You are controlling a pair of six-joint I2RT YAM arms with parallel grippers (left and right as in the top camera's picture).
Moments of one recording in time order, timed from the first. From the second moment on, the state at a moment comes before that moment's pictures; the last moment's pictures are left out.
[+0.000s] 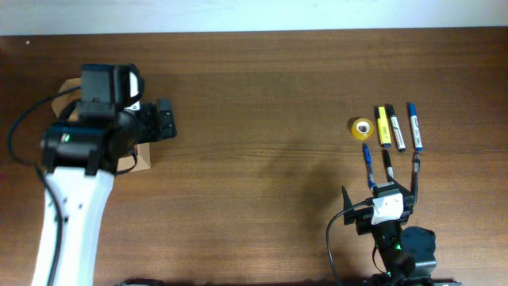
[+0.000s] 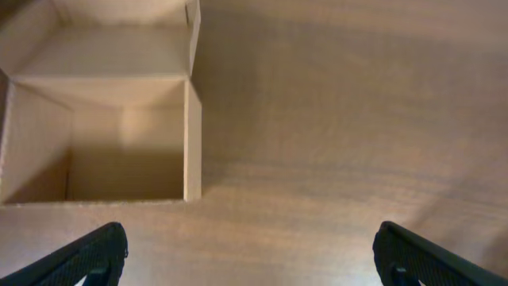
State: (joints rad) left arm -0.09 1.38 1.52 -1.15 -0.09 -0.22; right arm 0.07 0.01 0.12 -0.38 -0.08 -0.19
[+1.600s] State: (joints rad) left arm 0.11 1.98 1.53 -0.99 0.00 -0.09; right arm 0.07 0.01 0.12 -0.38 -0.08 -0.19
